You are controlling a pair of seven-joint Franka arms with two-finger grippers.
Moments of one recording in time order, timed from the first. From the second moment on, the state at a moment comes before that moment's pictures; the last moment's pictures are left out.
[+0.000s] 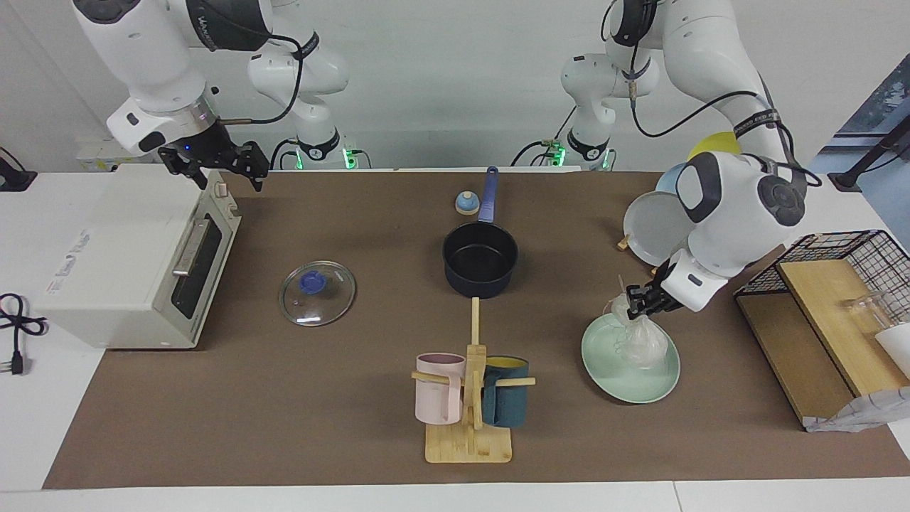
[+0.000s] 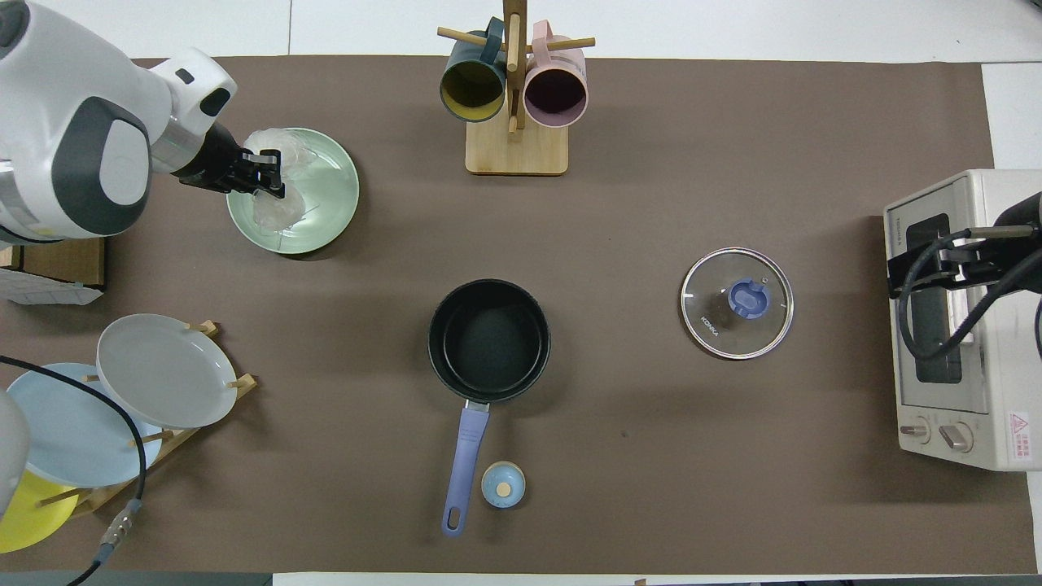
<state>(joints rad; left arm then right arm) -0.11 0.46 -0.04 -1.50 -0.16 1.93 -0.02 0.05 -0.03 -0.03 -1.62 -0.05 1.46 0.05</state>
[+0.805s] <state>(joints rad) -0.11 0.49 -0.03 -1.55 -0.11 2.08 0.11 0.05 -0.04 -0.04 -1.62 -0.05 1.48 0.05</state>
